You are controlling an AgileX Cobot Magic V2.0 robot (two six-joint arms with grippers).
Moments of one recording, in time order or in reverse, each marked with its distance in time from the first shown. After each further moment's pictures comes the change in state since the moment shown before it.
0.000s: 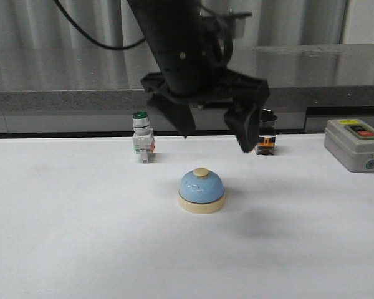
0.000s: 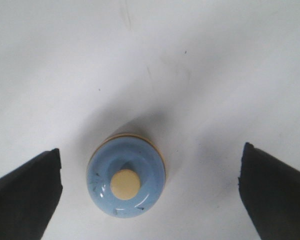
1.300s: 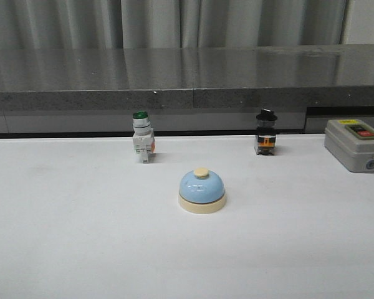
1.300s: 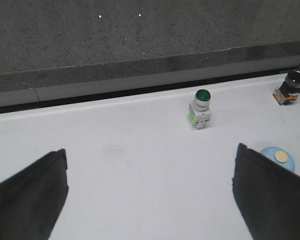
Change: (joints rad) left arm 0.495 -1.228 0.915 0.010 -0.301 -0.011; right arm 0.000 0.000 0.000 0.000 0.000 0.000
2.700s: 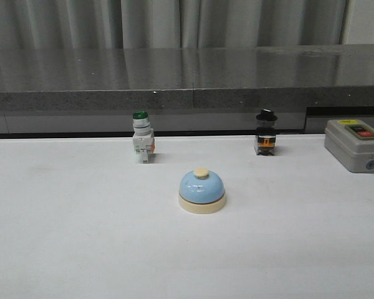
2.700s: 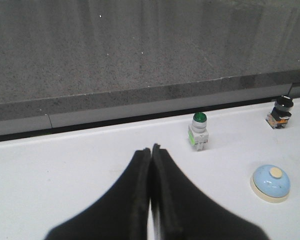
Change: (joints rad) left arm 0.004 -0.208 0.102 0.019 -0.047 0.000; right arm 0.000 0.000 0.000 0.000 0.000 0.000
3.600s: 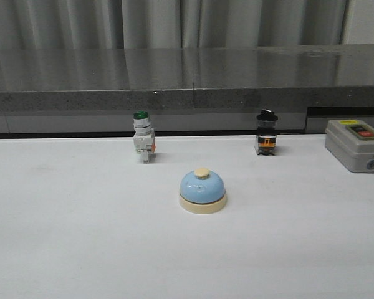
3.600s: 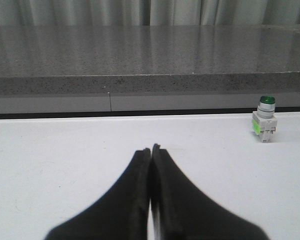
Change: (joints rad) left arm 0.174 -0.547 0.596 0.025 -0.252 0.000; right arm 0.000 0.000 0.000 0.000 0.000 0.000
